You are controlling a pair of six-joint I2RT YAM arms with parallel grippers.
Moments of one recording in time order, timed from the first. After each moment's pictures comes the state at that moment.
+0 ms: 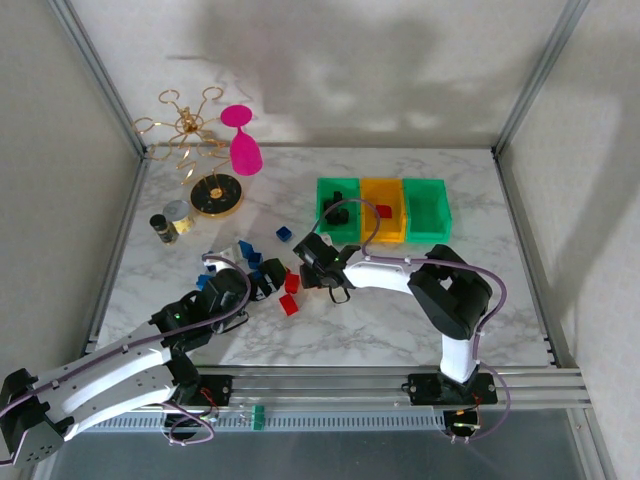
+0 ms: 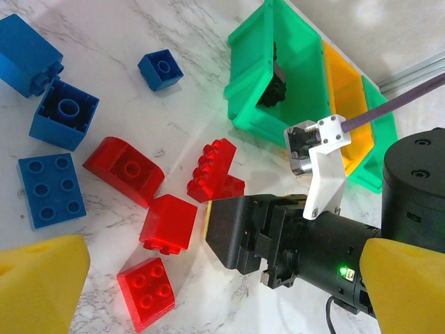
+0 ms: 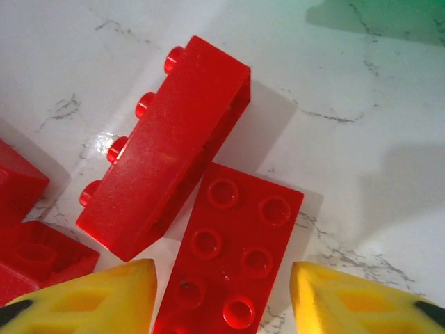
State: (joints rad) left arm -0.83 0.77 0.50 -0.27 -0.38 -1.05; right arm 0.94 1.87 1.13 -0.38 0.21 0.62
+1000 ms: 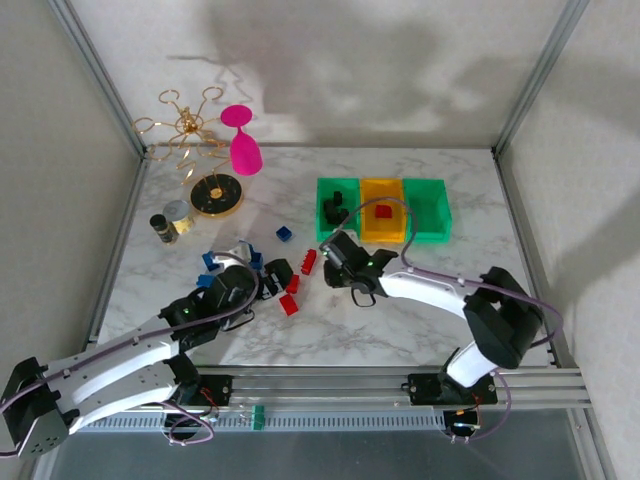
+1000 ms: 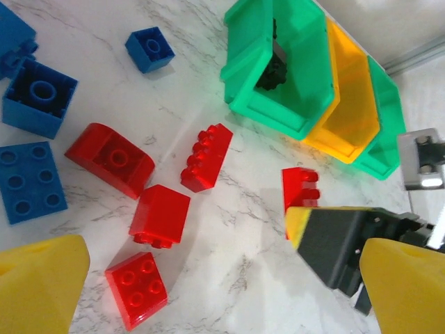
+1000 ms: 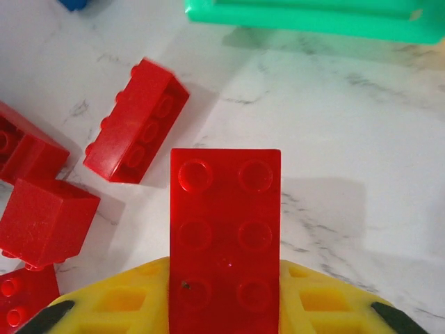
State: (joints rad) left arm -0.83 0.87 0.52 -0.22 -0.33 -1.04; right arm 0.88 1.54 0.95 -0.41 0.22 0.65
